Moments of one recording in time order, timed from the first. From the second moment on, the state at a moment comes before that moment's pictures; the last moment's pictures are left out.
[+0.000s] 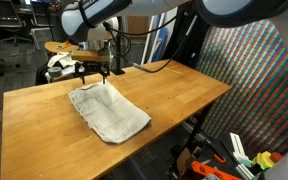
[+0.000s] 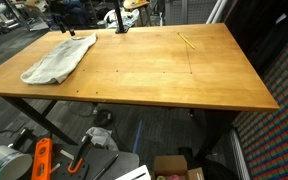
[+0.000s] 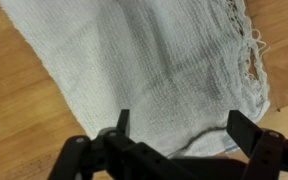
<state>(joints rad) 0.27 0.77 0.01 -1.28 0.01 2.04 0.69</state>
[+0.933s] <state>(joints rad) 0.27 0.94 -0.04 -1.17 0.02 2.28 0.79</state>
